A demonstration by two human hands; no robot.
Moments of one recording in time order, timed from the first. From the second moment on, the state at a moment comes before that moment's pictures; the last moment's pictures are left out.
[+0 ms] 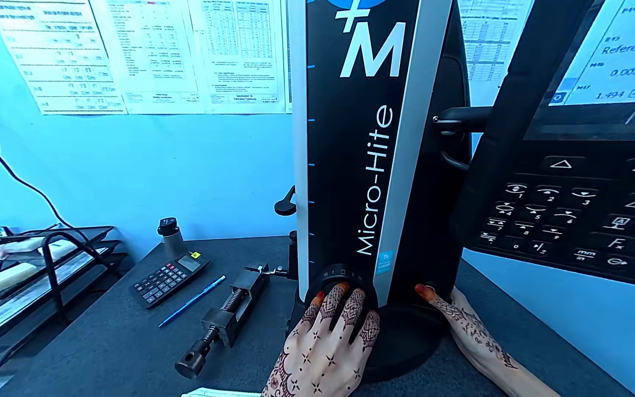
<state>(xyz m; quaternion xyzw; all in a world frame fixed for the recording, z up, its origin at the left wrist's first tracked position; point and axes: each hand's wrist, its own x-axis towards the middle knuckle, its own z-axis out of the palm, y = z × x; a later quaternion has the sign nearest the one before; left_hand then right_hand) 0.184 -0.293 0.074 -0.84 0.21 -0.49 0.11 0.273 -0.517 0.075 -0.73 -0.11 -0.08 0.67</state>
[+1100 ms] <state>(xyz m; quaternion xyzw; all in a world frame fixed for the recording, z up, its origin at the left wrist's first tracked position) 0.186 -0.292 0.071 -0.84 0.21 -0.49 0.12 0.297 -0.533 0.055 -0.76 -0.14 -0.07 0.63</state>
